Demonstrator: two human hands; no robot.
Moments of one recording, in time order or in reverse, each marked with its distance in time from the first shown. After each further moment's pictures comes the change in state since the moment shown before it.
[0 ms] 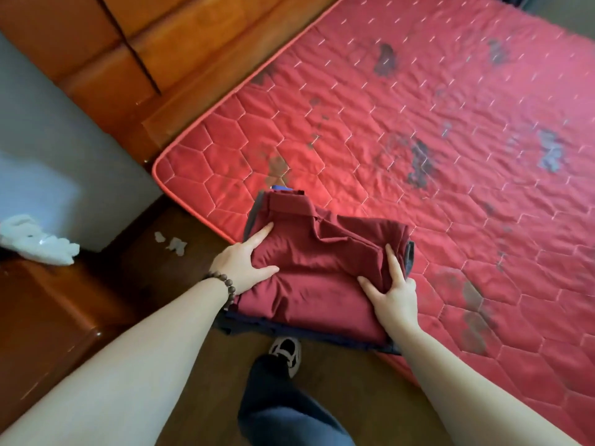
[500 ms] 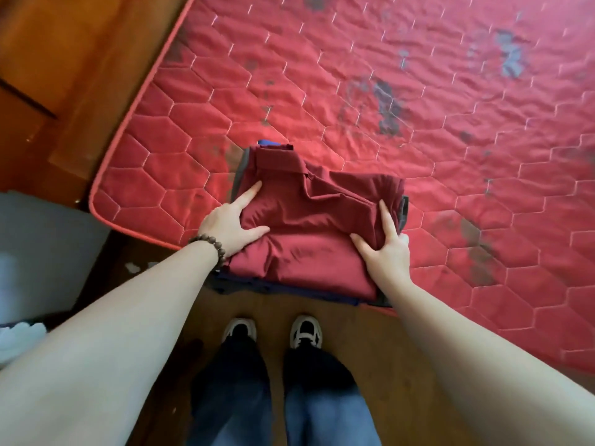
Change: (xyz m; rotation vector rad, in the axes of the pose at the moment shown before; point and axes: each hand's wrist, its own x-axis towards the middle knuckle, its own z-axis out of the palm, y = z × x) left_hand 0.124 0.006 -0.040 0.115 -0.116 0.228; right_hand 0.035 -0.034 0.039 0.096 0.205 0.206
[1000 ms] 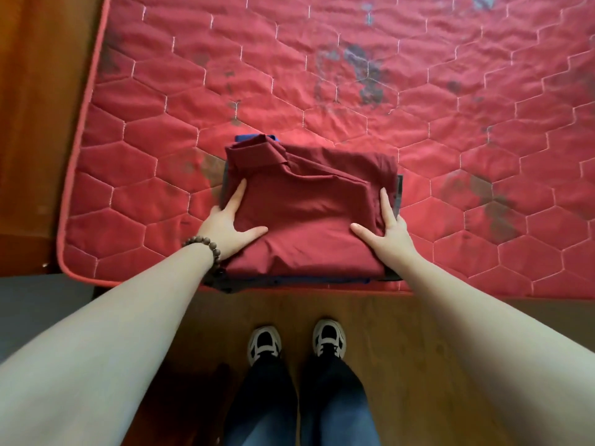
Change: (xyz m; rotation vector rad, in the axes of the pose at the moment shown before) left_hand 0.072 -0.032 0.009 -0.009 -0.251 -0.012; right_hand 0.027 0.016 0.042 0.055 -0.122 0.217
